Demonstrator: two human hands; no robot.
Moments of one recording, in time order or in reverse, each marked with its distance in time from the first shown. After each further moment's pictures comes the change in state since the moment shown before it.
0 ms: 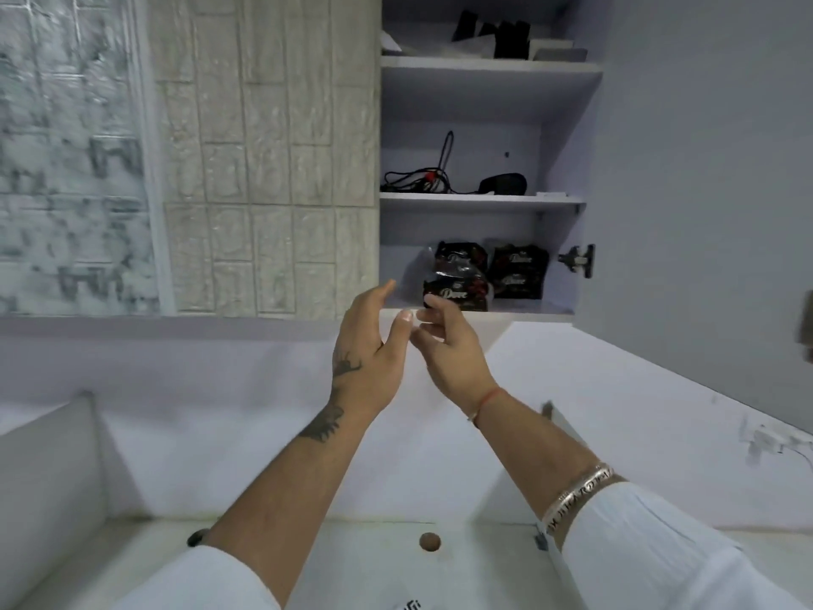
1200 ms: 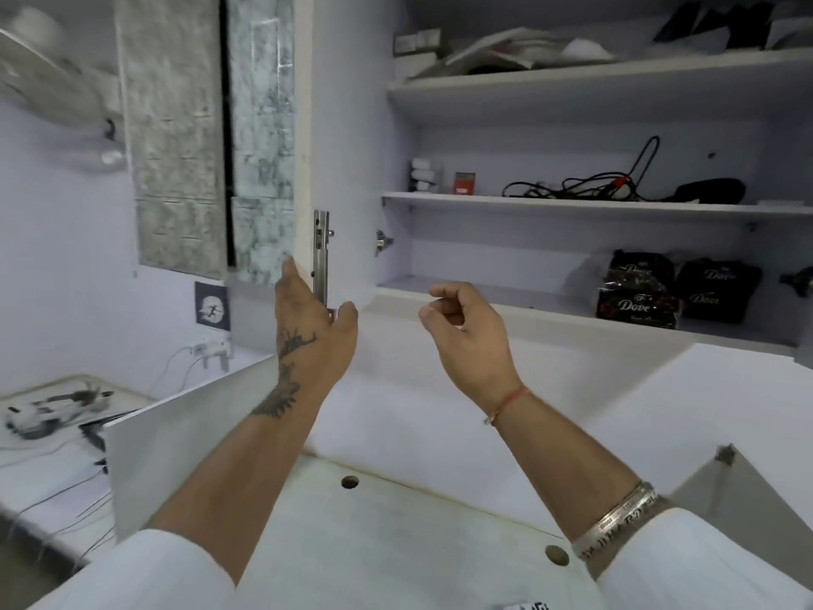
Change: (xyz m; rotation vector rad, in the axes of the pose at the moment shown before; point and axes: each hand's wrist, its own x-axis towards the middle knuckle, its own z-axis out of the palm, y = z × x) left_hand -0.027 -0.026 -0.269 0.333 0.466 -0.218; right_hand -0.066 -0.120 0.167 0.171 -0.163 -0.202
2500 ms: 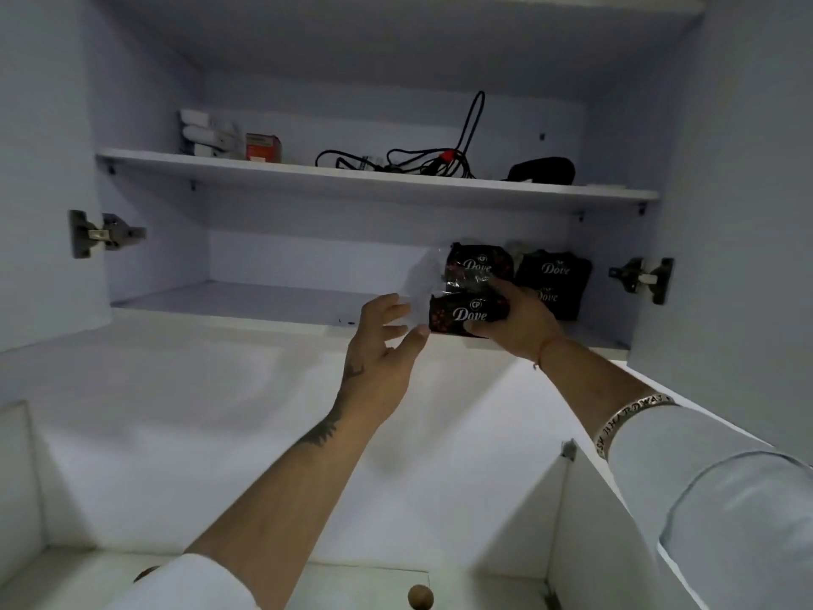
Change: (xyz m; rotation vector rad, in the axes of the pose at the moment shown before) left_hand -0.050 0.061 0.372 -0.630 -0.595 -0.100; right_hand 0.194 0.231 -0.316 -0.859 0.060 0.285
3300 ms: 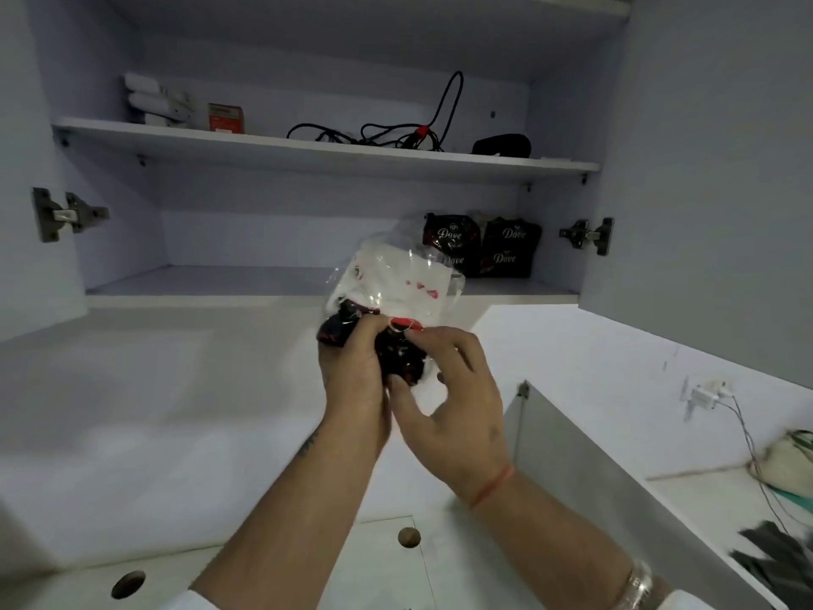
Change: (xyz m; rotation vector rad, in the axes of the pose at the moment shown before) left_hand -0.049 0.007 -0.059 -0.728 0.069 -0.403; right_hand -0.227 -0.140 0.085 0.300 0.539 -0.245
